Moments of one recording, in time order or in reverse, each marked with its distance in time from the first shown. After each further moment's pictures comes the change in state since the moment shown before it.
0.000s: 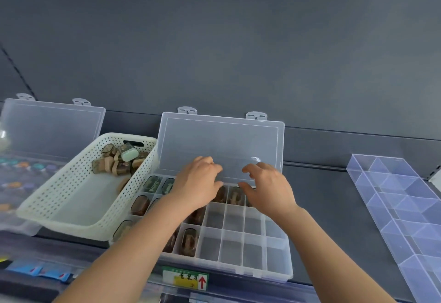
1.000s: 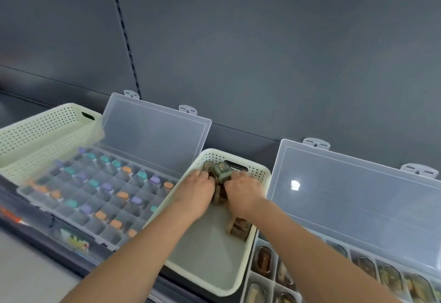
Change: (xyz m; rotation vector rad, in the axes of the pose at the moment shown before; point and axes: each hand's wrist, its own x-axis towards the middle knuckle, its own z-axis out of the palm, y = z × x) left_hand -0.037 -0.281 -0.019 0.452 -0.184 -0.181; right_hand 0.156 -0.256 0.158 -0.484 -0.433 -0.338
